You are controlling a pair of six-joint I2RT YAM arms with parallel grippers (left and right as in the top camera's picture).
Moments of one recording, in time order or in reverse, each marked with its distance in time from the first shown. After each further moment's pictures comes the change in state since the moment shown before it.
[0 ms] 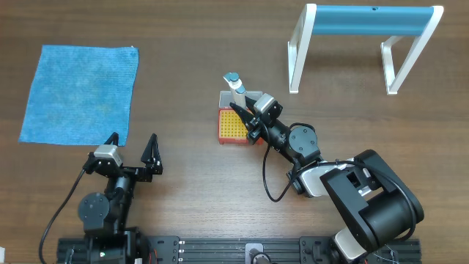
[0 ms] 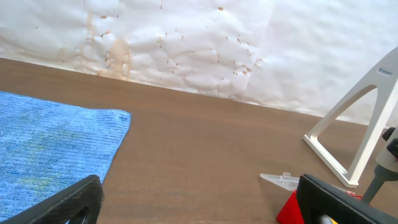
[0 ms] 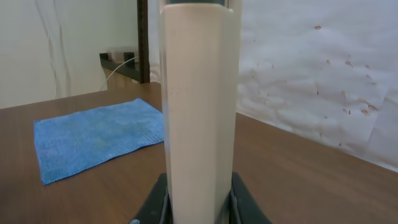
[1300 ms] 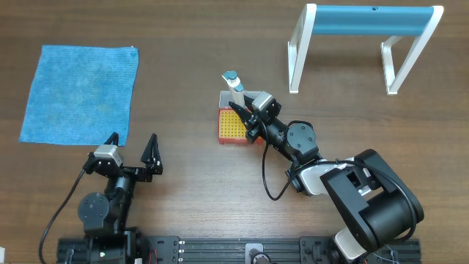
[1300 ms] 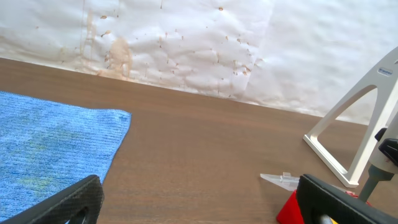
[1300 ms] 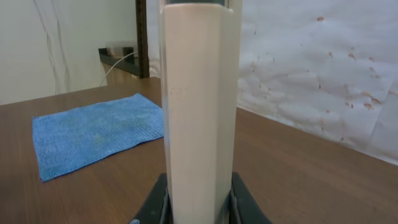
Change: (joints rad) left arm 0.000 0.000 0.000 0.000 0.000 0.000; right arm 0.000 0.000 0.021 -0.050 0.000 0.000
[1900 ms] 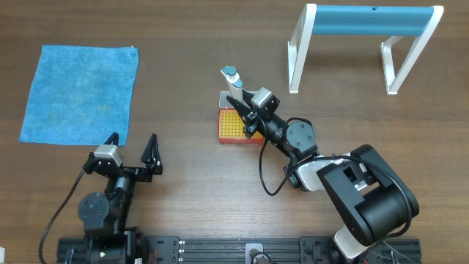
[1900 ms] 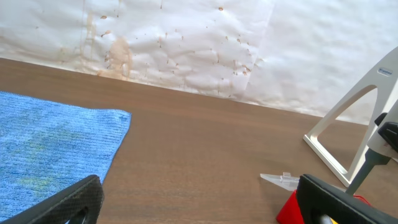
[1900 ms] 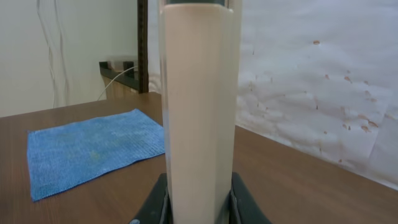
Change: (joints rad) left arm 0.000 0.000 0.000 0.000 0.000 0.000; right arm 0.000 0.036 0.039 0.066 0.000 0.000
